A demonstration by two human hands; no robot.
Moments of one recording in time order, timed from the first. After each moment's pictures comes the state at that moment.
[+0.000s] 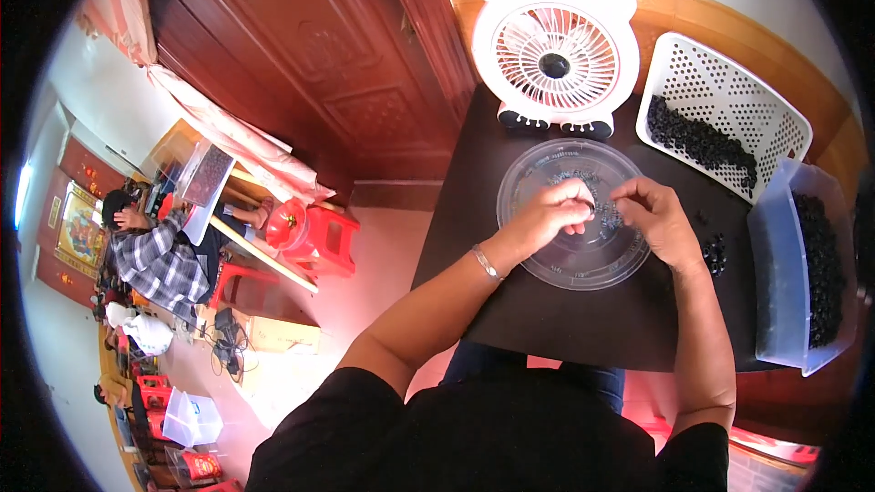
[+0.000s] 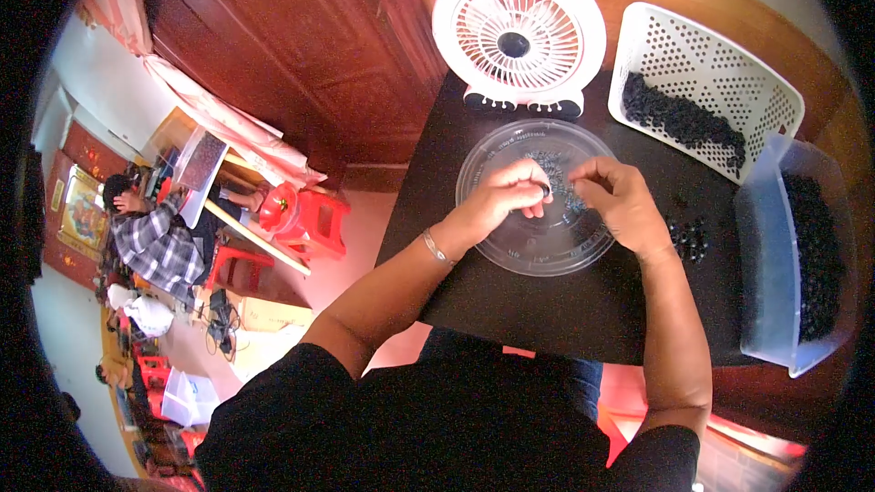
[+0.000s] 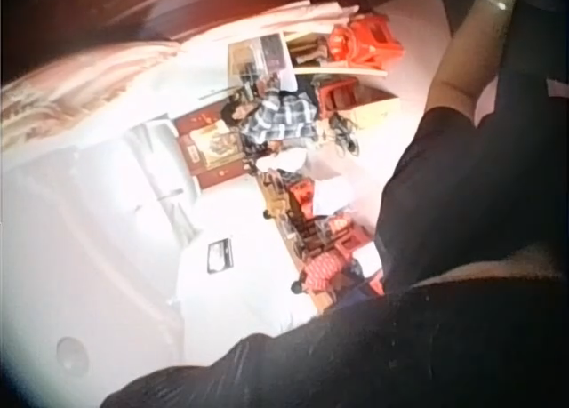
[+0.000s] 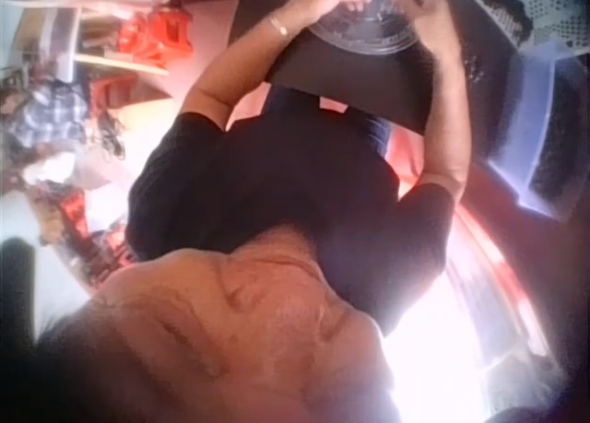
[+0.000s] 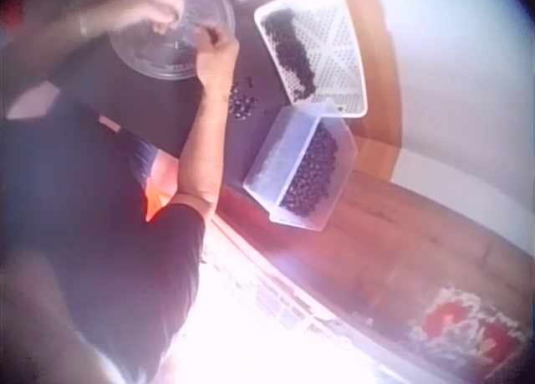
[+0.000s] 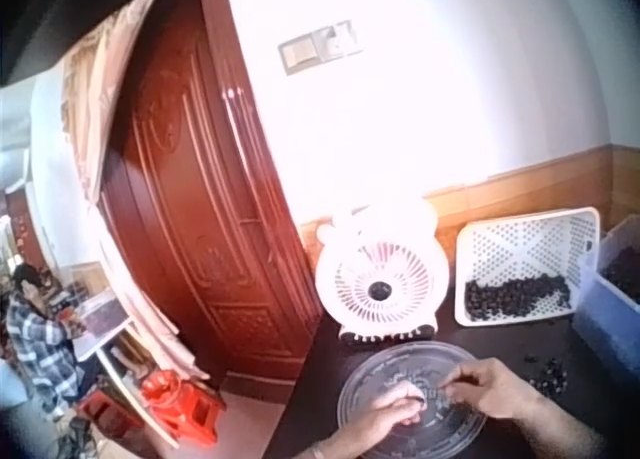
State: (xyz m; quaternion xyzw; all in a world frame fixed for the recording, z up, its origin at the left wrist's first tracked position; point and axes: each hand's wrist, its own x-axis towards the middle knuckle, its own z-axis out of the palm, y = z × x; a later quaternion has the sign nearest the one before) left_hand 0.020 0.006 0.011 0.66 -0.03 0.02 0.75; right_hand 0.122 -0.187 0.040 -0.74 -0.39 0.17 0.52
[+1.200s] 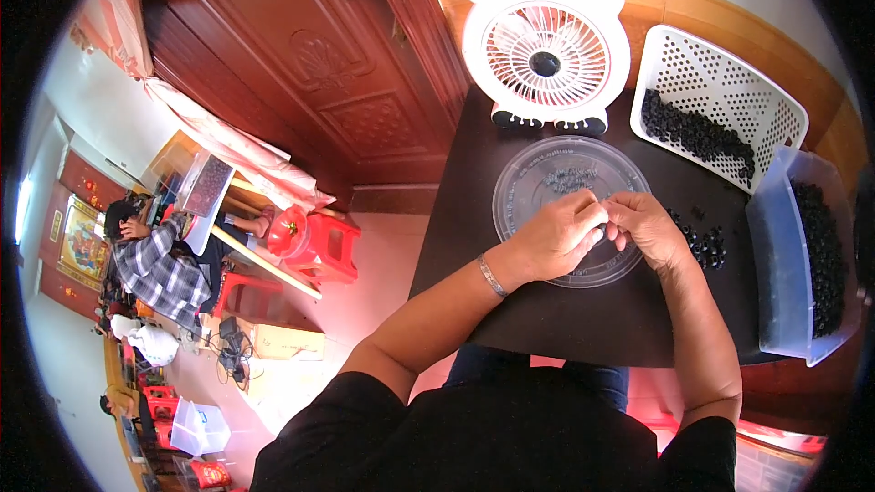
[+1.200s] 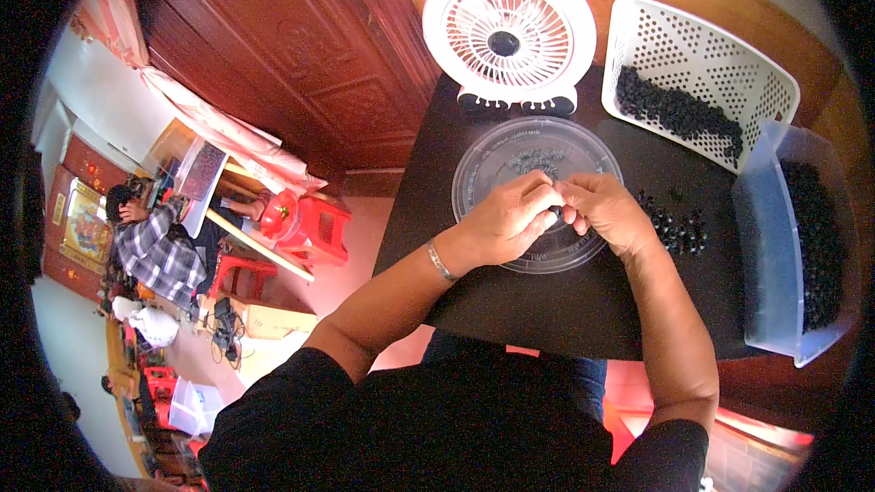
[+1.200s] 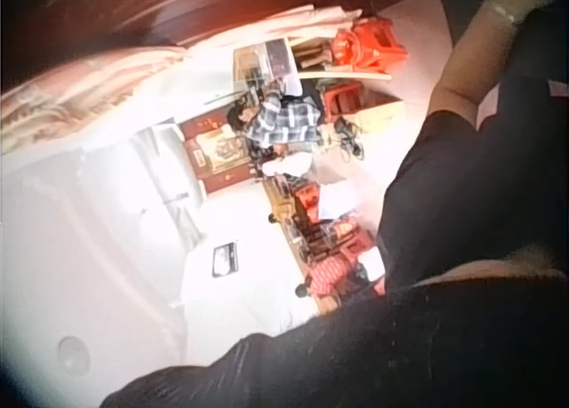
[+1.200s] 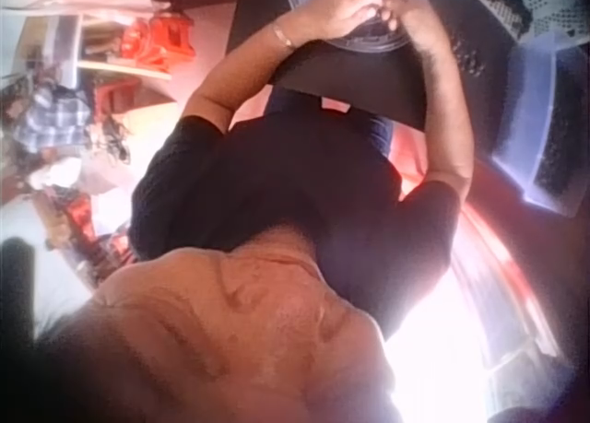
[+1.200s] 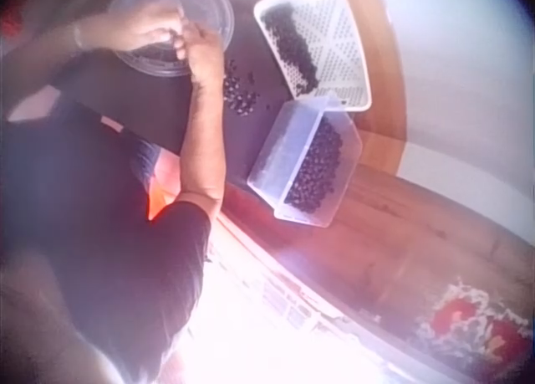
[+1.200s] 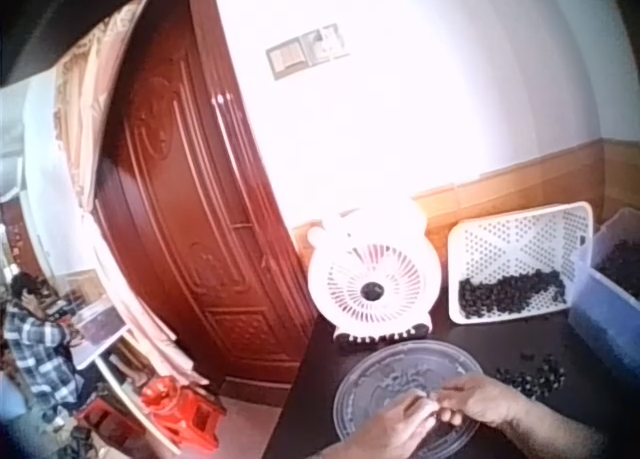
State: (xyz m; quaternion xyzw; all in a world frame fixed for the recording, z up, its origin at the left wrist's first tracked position) left_hand 0.007 -0.024 0.034 0.87 -0.22 0.22 0.38; right_hand 0.114 -0.181 0.033 -0.66 -0.28 0.37 0.59
